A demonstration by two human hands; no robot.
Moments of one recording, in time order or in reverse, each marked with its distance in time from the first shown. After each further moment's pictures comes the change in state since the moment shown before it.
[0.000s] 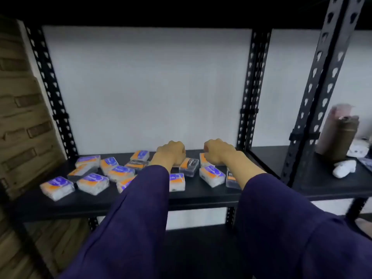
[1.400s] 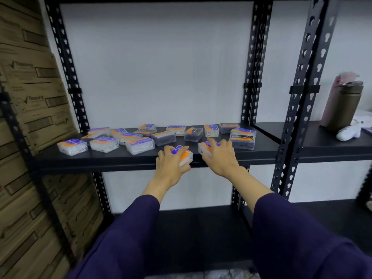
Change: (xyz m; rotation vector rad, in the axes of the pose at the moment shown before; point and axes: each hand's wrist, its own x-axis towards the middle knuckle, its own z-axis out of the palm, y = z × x) left_hand -0.122 -0.031 0.152 -0.156 0.283 0.037; right_hand -0.076 0.013 0.158 0.013 0.352 -0.036
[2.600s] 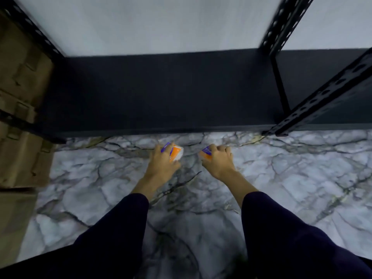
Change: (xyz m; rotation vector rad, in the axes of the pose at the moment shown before) left_hand -0.232 -0.162 0.430 -0.243 -0.687 -0.570; right_hand -0.248 0.087 0.478 0.198 -0.898 0.300
